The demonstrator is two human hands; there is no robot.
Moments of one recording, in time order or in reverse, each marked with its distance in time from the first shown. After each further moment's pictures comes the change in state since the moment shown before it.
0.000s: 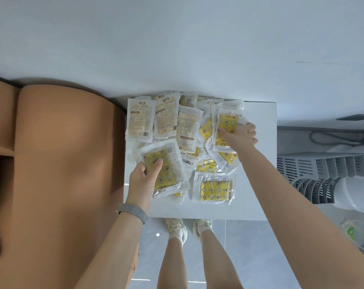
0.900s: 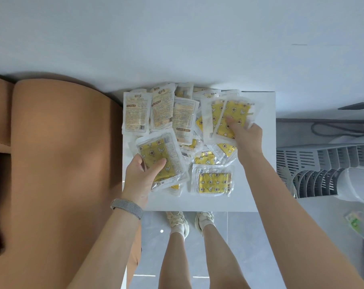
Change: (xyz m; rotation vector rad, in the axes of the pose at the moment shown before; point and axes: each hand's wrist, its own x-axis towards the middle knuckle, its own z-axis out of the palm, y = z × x) left_hand -0.010 0.003 0.003 0.048 -0.051 0.054; right_hand -0.032 0.021 -0.019 0.704 -0.061 -0.082
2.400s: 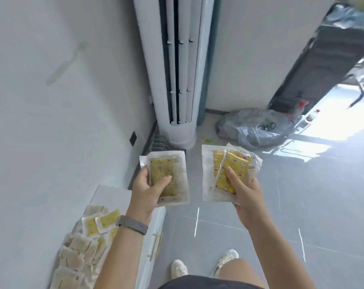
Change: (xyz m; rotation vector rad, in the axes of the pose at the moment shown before) left_hand -0.430 0.092 0.124 0.800 -1.261 0.415; right_hand -0.575 0.019 -0.243 1.132 0.858 -0.358
